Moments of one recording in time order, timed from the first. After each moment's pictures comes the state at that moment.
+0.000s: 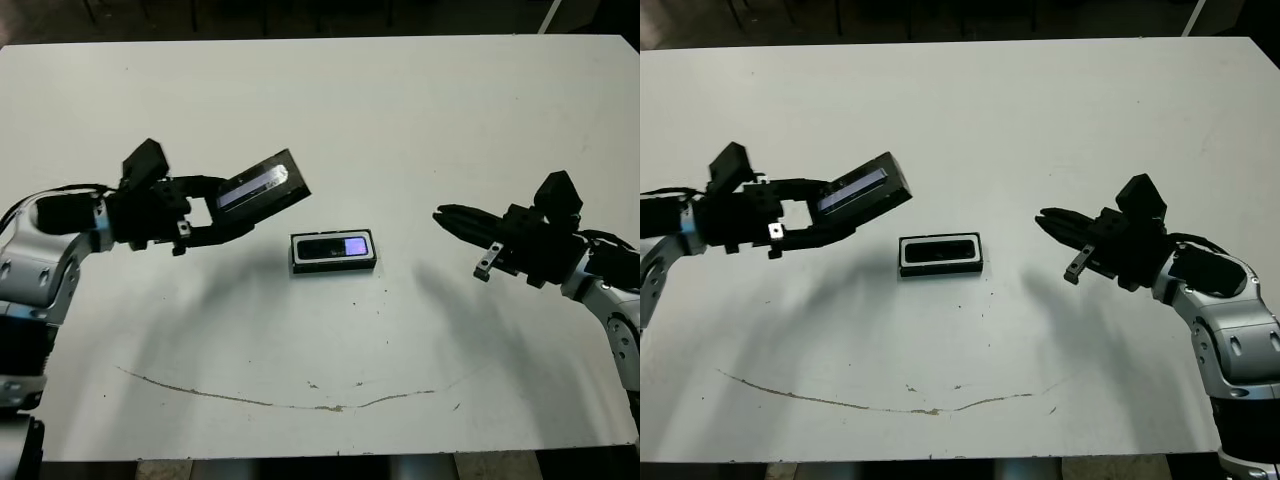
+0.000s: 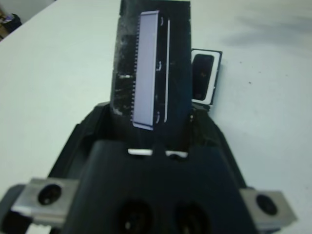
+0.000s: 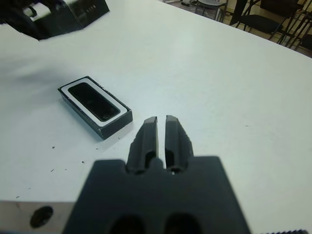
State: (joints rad) left arm -0.52 0.68 -0.13 0.16 -0.27 0.28 -1.10; right arm -0.24 -0.65 -0.04 -0.14 0.36 0.39 0.82
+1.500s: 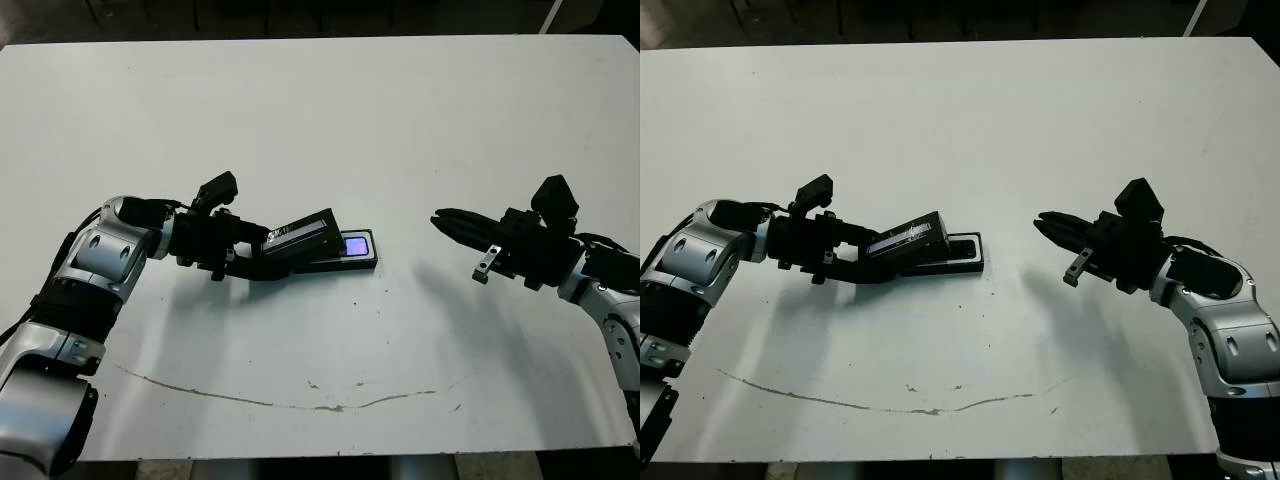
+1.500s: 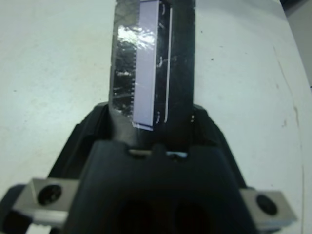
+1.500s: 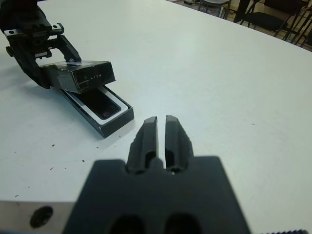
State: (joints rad) left arm -0.63 0.57 -0.28 0.38 -0.19 0.38 -1.33; right arm -0.24 -0.65 -0.03 -0.12 0.36 0.38 0.82
